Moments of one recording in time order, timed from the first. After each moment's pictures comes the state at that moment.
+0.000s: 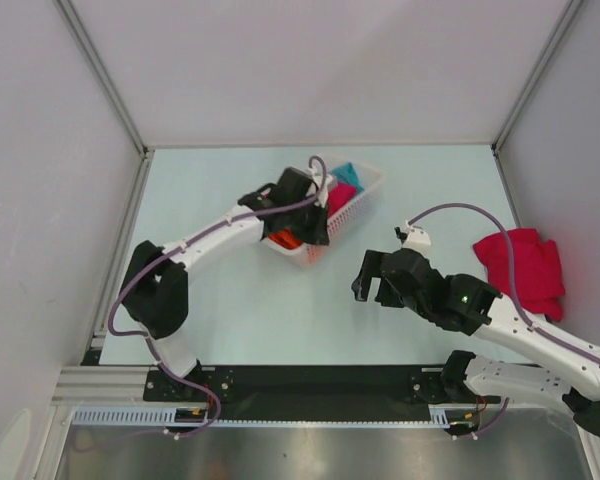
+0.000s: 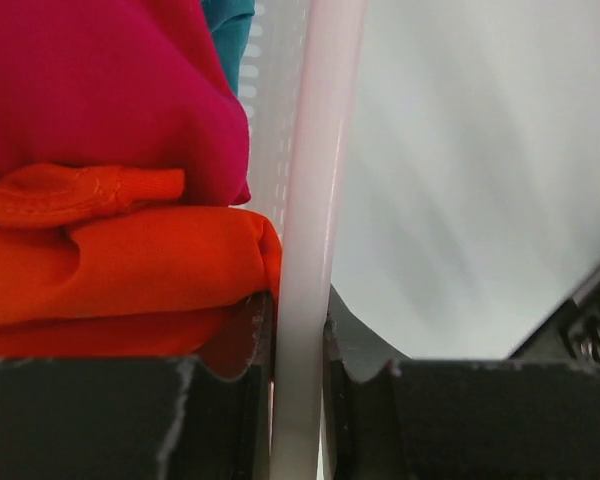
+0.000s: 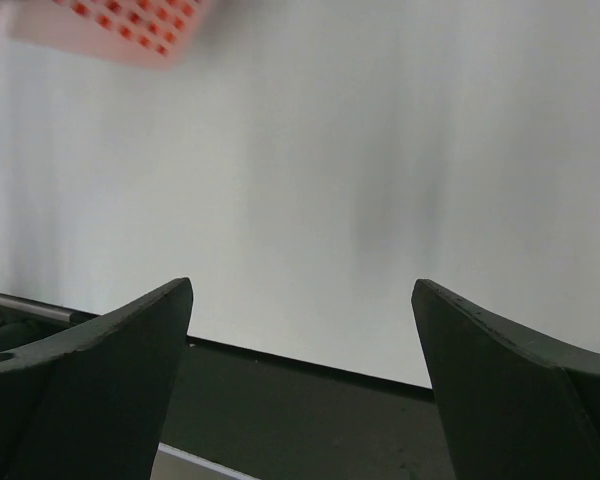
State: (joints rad) left arm -0.60 1.74 1.44 -0.53 0.26 -0.25; right arm 1.00 0.89 0.91 -0.81 0.41 0.93
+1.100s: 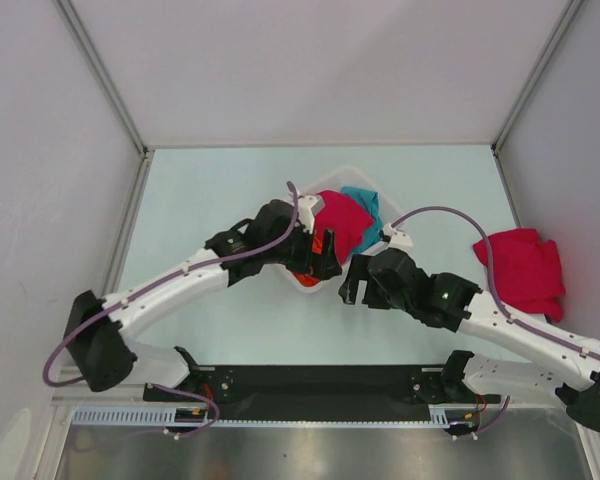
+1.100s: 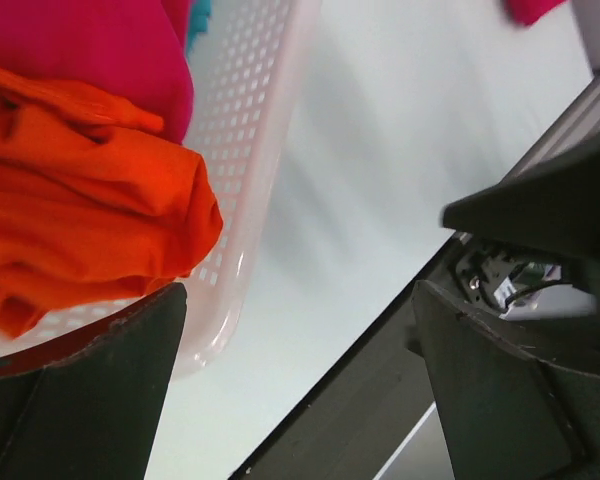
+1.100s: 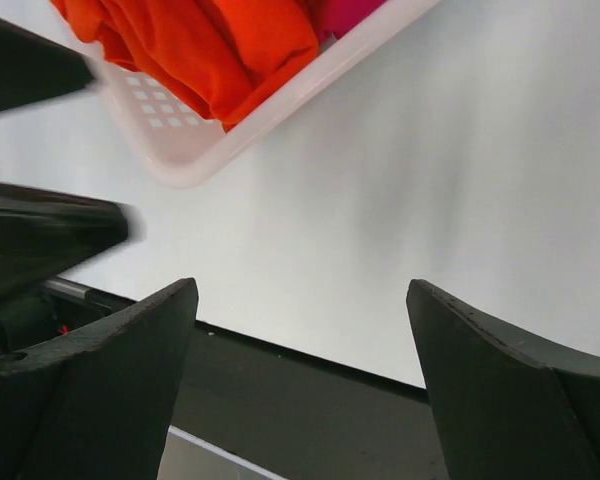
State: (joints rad) left arm -0.84 1.41 1.10 -0.41 0.22 -0.48; right arm 0.98 0.98 0.88 -0.69 0.30 0.92
